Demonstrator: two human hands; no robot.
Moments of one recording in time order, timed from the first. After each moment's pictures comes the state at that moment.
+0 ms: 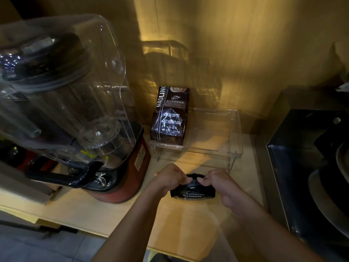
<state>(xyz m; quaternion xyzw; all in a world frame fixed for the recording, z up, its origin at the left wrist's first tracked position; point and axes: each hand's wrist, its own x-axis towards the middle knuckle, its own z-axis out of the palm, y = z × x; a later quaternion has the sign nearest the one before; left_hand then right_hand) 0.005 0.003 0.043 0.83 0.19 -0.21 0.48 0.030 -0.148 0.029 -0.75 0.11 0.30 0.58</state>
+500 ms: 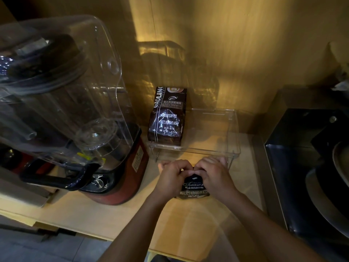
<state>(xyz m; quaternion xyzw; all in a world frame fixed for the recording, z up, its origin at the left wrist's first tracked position) -0.002 -0.009 0.035 0.91 0.02 0.02 0.42 0.032 -0.147 0.030 -0.90 -0.27 -0.05 0.34</state>
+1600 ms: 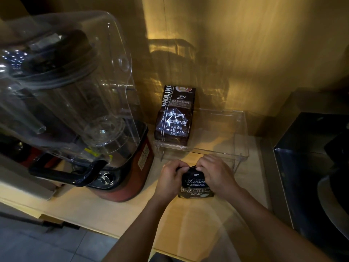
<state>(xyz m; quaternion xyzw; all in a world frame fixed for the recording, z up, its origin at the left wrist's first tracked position) -0.002 0.009 0.012 0.86 0.08 0.08 0.50 0.048 -0.136 0.027 -0.90 -0.31 -0.02 0.30</state>
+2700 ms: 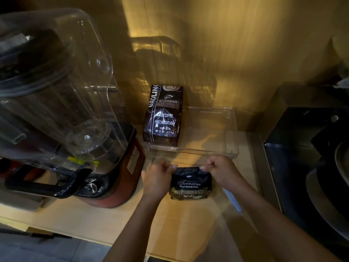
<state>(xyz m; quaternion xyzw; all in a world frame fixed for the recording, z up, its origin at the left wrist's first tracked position) 0.001 0.006 0.032 0.88 0.21 0.05 0.42 0.063 -0.166 0.031 -0.88 -0.11 0.13 0.44</state>
